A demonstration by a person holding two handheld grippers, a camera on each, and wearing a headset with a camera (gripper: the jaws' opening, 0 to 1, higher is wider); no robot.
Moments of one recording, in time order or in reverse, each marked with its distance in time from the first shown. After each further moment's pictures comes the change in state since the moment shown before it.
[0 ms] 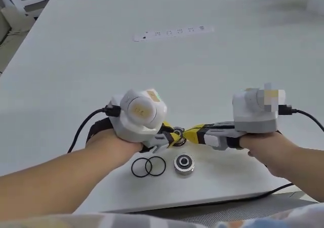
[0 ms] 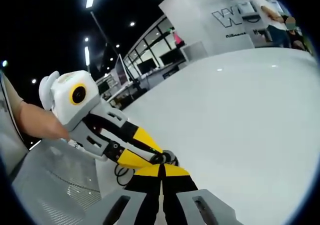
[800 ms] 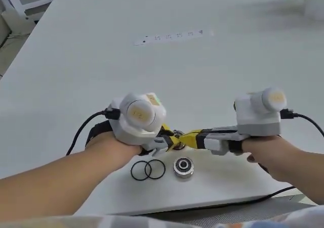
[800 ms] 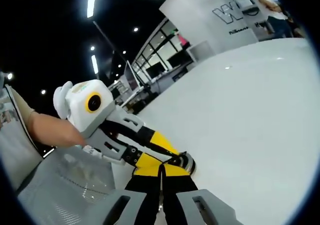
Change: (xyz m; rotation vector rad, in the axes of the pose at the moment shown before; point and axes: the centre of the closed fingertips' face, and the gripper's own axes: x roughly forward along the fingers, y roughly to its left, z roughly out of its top) left arm 0.000 -0.002 0.000 0.013 -0.006 -0.021; right arm -0.006 0.020 0.006 0.081 -0.034 0.134
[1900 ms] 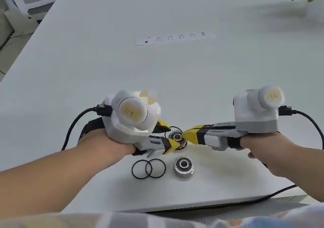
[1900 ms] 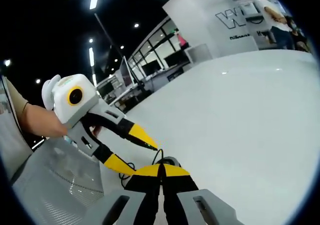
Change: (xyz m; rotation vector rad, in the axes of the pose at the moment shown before) left arm -0.023 -0.003 0.005 0.025 -0.030 -0.021; right arm 0.003 -0.018 0.005 -0.091 0.018 -0.098
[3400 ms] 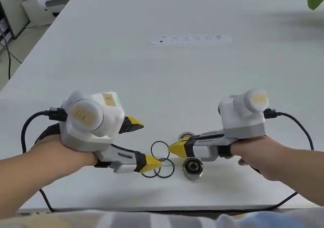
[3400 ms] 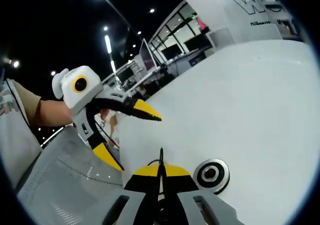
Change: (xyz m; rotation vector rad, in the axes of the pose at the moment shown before) left arm -0.065 -0.001 -0.034 -0.080 -0.023 0.023; right arm 0.036 0.052 -0.017 -0.010 0.151 0.196
